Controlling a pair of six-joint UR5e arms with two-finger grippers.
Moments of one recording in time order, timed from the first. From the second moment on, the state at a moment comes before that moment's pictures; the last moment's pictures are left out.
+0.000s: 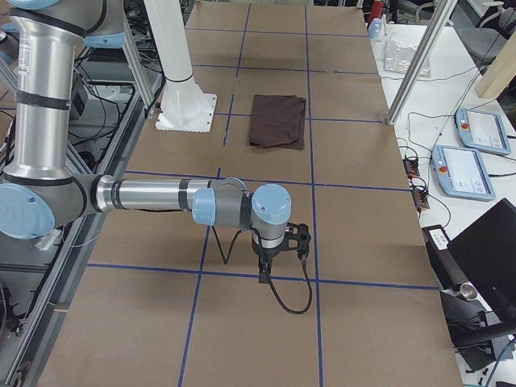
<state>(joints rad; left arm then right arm) -1.54 -1.42 -1.69 -1.68 -2.33 0.12 1.58 -1.74 1.78 -1.62 2.32 0.01</state>
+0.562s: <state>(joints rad) -1.54 -1.43 -1.69 -1.68 -2.33 0.12 1.53 -1.74 1.78 -1.53 2.31 0.07</state>
